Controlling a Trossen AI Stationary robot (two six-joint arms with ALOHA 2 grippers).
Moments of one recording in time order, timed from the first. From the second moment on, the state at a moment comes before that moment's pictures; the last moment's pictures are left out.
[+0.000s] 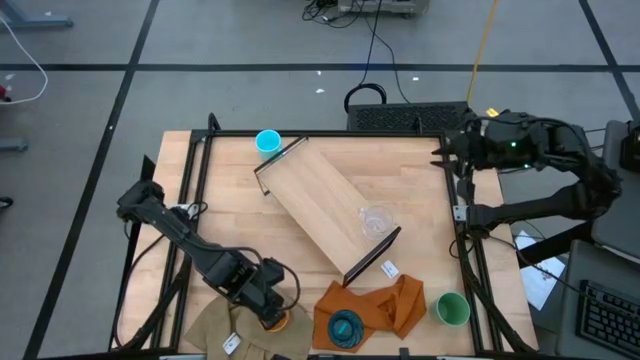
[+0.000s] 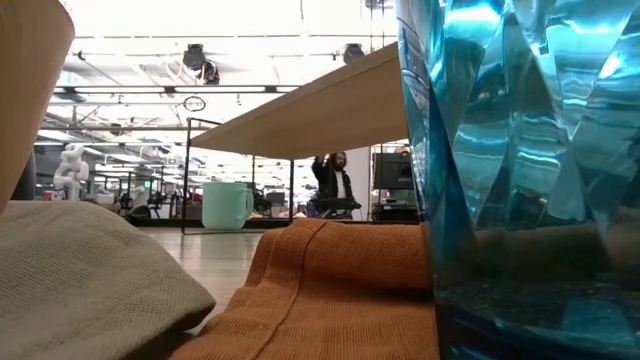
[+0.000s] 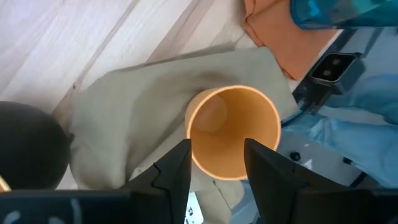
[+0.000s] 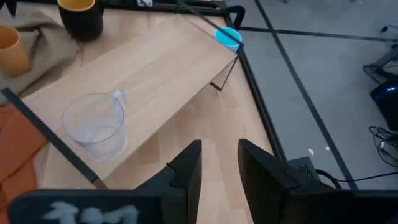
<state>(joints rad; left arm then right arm) -0.62 1.73 1.57 -1.10 0.03 -1.33 -0.17 0.94 1.56 -1.27 0.13 -0.14</state>
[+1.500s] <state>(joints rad) -0.60 1.84 1.56 -1.10 0.11 -1.33 -0.18 0.94 1.56 -1.26 0.07 -0.09</state>
